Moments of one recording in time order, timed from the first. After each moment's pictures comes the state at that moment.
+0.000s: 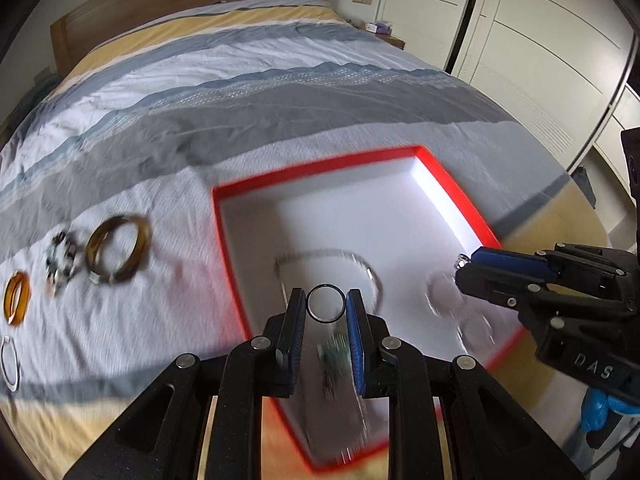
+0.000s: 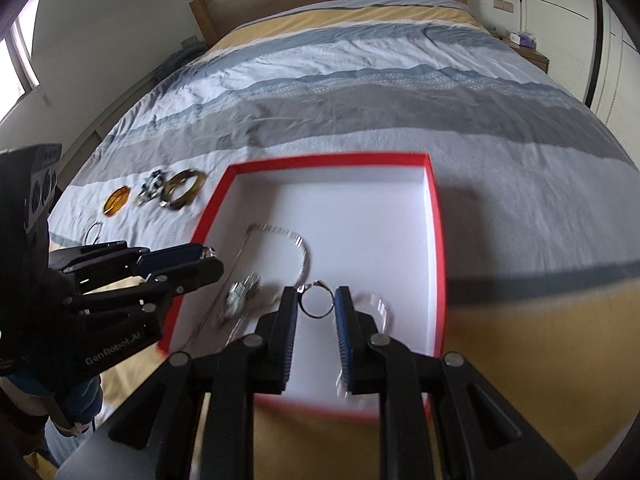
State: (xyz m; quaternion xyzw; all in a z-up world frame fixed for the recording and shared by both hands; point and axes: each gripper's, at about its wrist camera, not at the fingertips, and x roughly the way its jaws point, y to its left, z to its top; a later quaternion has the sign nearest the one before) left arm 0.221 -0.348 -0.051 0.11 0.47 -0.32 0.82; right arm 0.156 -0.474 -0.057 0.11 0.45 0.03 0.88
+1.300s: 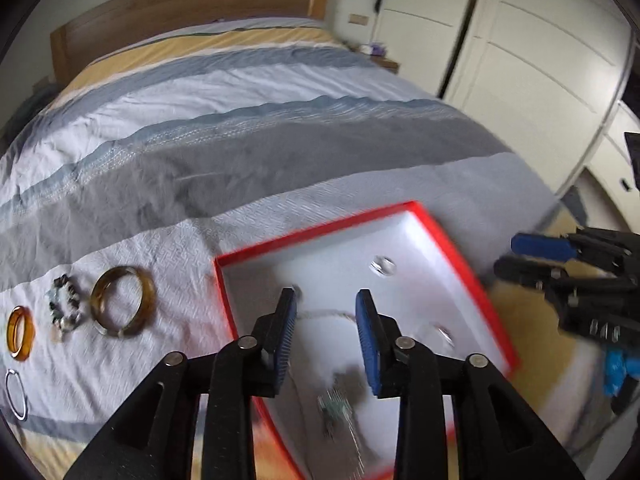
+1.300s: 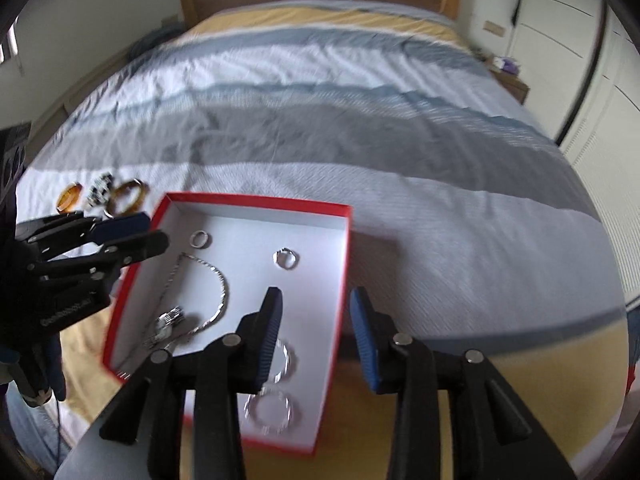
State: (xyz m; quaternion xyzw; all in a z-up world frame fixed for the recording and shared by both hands) left arm 0.233 -0.347 -0.014 0.09 0.44 -0.34 0.83; right arm 0.147 -0.511 -0.006 0.05 0.46 -0.04 0.89
